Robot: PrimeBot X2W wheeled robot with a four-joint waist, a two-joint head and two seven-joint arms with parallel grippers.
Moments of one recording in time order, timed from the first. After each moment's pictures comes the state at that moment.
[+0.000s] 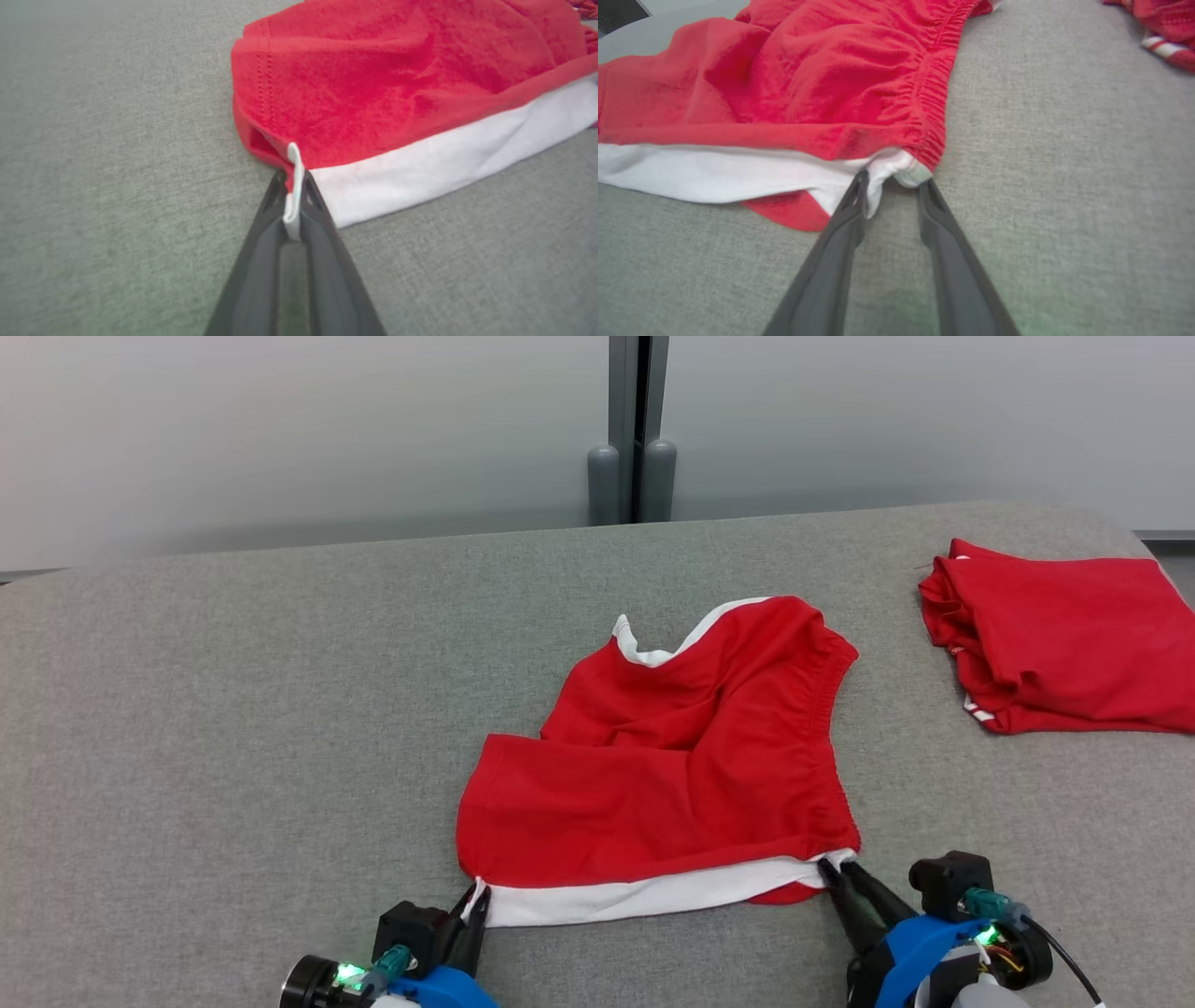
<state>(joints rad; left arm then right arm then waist) -0.22 0.05 -0.34 0.81 -0.14 -0.12 -0.25 -0.33 -0.19 0.45 0.83 0.45 0.13 -0.26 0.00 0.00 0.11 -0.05</state>
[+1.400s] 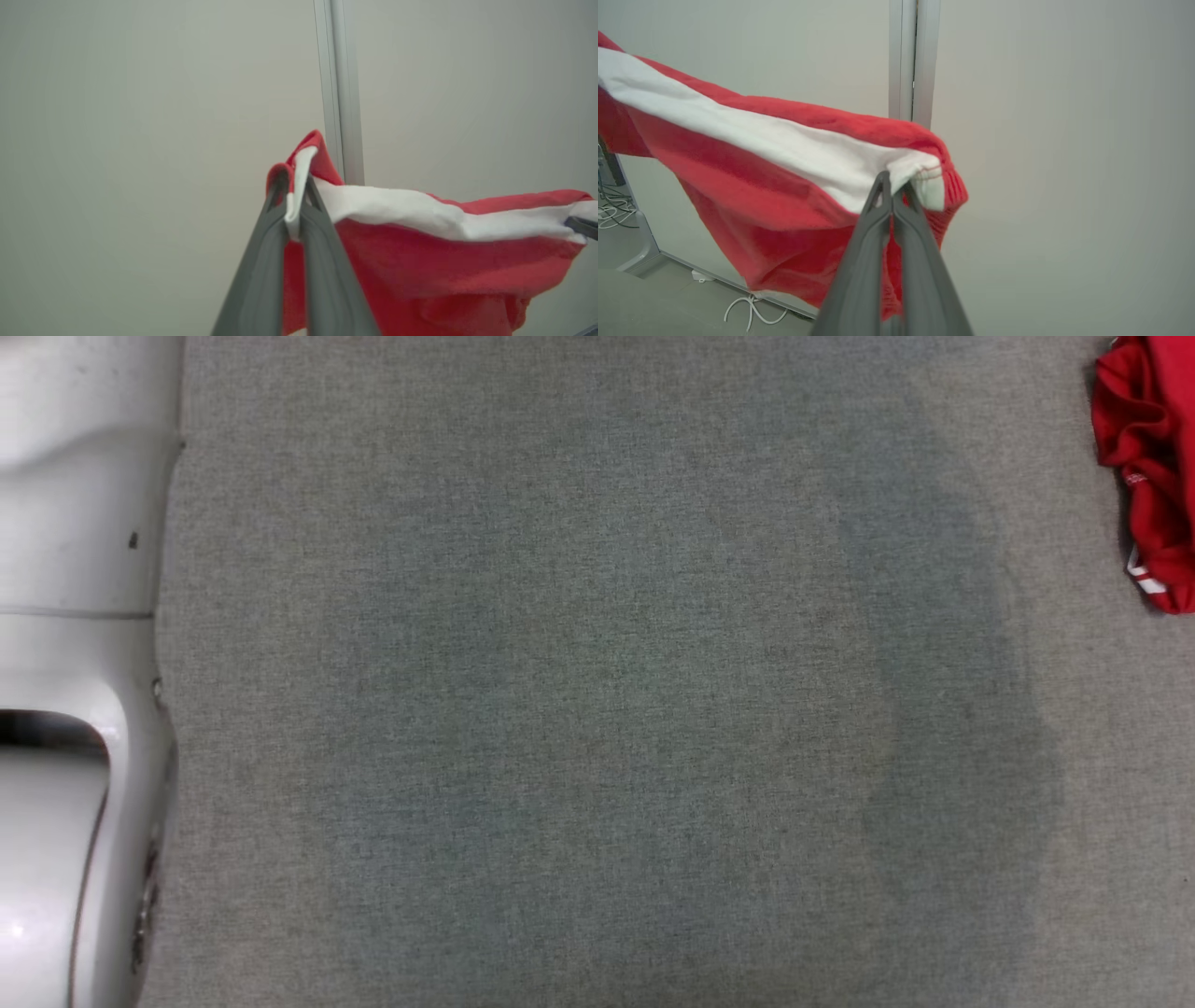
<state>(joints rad) -1.58 0.10 -0.27 0.83 -0.22 -0.13 -0.21 -1.58 -0.32 0.55 0.88 0.66 0.13 -0.21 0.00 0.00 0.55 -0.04</state>
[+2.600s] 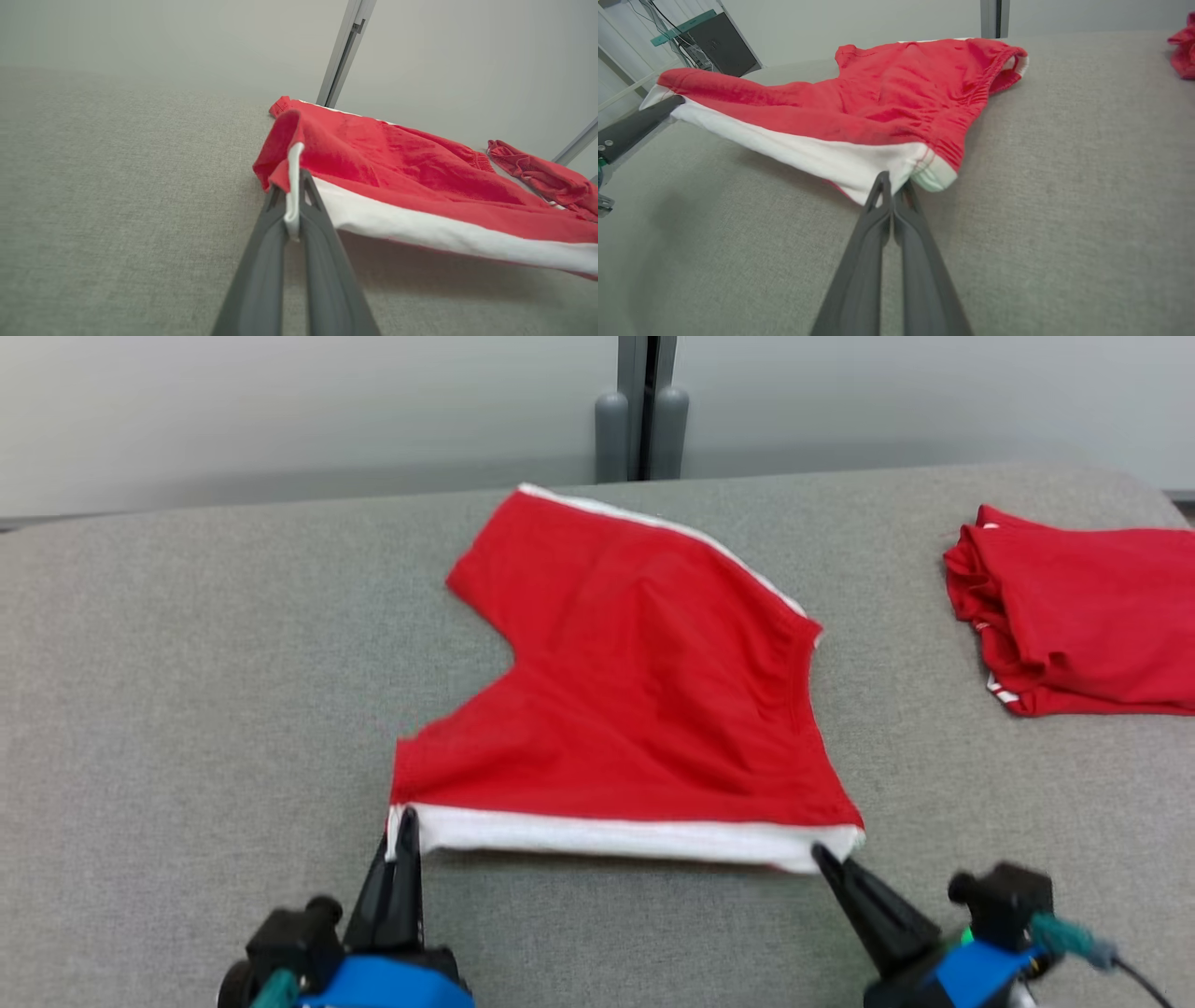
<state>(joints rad) -0.02 0.05 -0.21 0.26 -0.32 -0.03 -0.26 -0.19 -0.41 0.60 0.30 0.65 0.13 -0.26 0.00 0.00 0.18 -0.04</state>
